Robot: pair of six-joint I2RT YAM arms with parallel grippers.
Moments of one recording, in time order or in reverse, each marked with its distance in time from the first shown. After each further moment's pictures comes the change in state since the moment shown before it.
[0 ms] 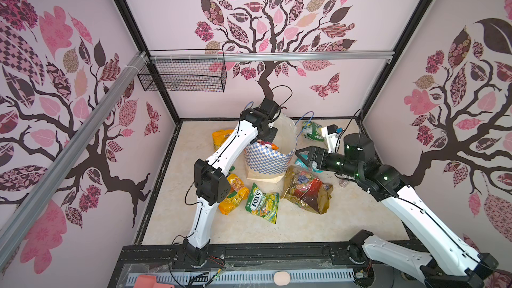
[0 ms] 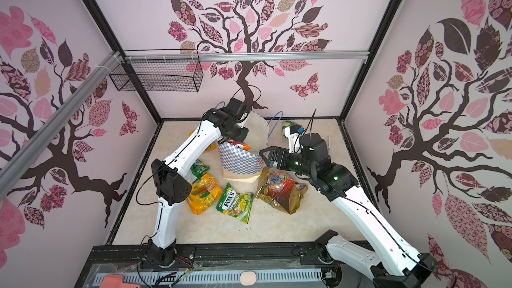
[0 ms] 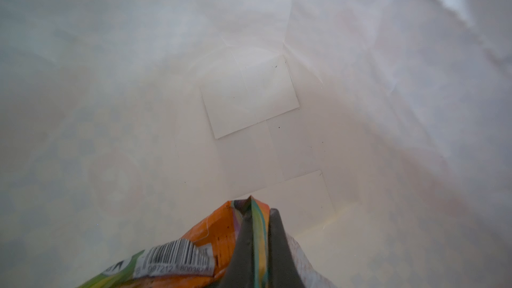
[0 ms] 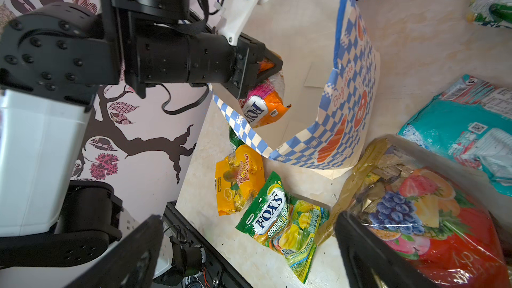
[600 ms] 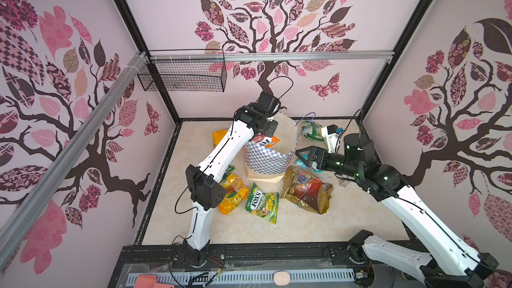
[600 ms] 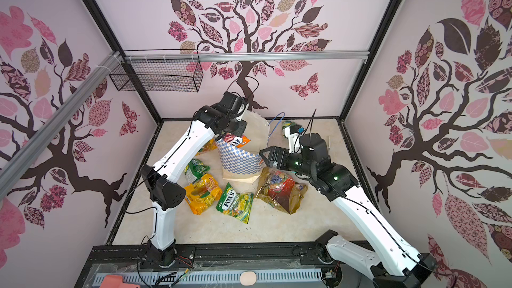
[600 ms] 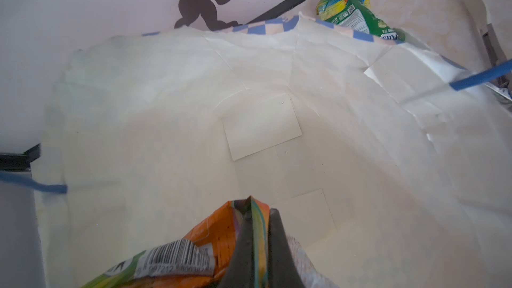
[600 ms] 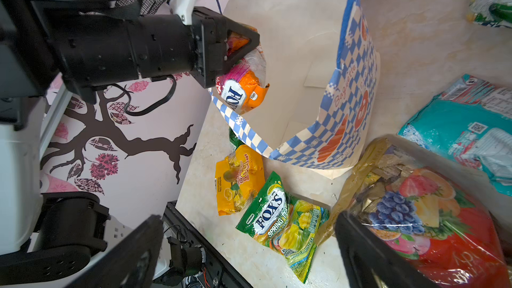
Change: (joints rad) left arm -0.019 -0.097 0.010 0.052 -0.066 0.025; right arm 0.000 0.000 0.000 0.000 0.000 0.001
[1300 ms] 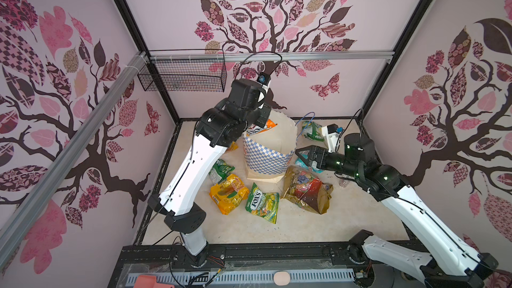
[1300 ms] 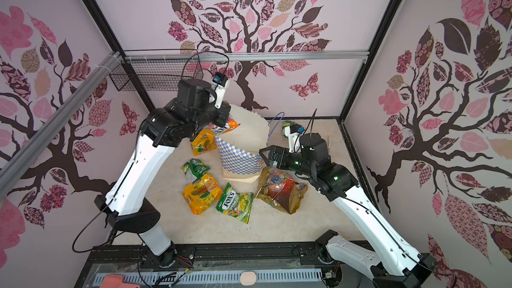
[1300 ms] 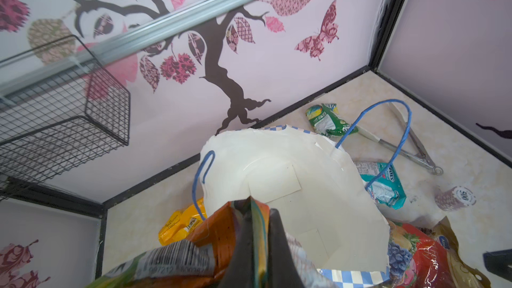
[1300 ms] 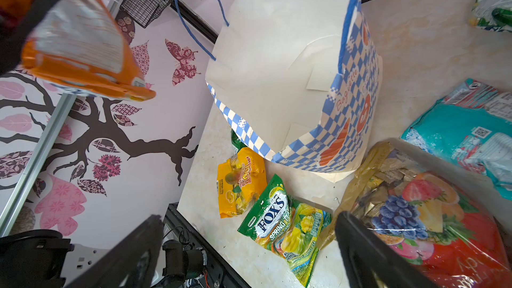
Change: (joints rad) left arm -0.084 -0.349 0.024 0.064 -0.116 0.048; right arm 0.000 0.000 0.000 0.014 -0.001 0.002
